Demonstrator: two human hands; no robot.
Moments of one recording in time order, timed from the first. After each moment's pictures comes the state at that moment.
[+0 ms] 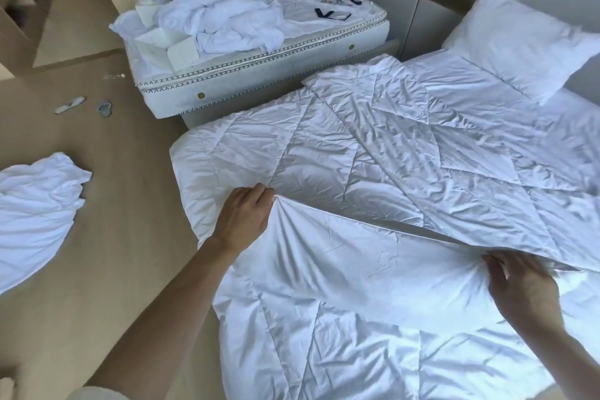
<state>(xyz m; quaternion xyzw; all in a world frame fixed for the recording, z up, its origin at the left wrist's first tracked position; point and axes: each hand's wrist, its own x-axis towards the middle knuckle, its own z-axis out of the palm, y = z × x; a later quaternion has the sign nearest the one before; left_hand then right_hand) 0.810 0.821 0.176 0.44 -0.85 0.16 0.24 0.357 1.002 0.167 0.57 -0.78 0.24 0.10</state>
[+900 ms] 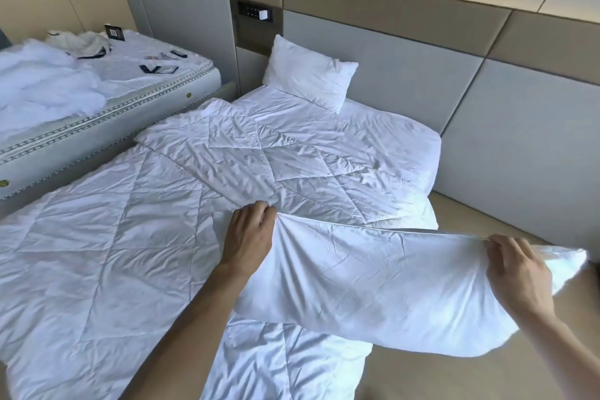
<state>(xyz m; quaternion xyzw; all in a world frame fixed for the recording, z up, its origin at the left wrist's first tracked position) 0.437 0.933 0.224 0.29 -0.88 0.11 0.35 0.108 1.268 0.272 0.34 -0.89 0.24 0.19</state>
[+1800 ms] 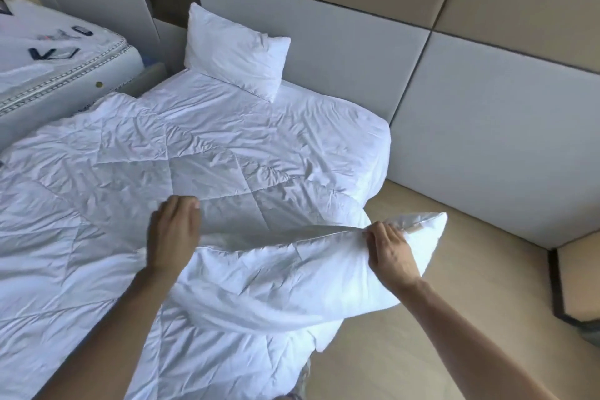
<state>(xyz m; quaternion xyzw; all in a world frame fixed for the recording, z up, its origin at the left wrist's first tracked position) 0.113 0.869 0.215 0.41 -0.85 -0.06 0.33 -0.192 1.151 0.195 0.50 -0.82 0.25 0.10</state>
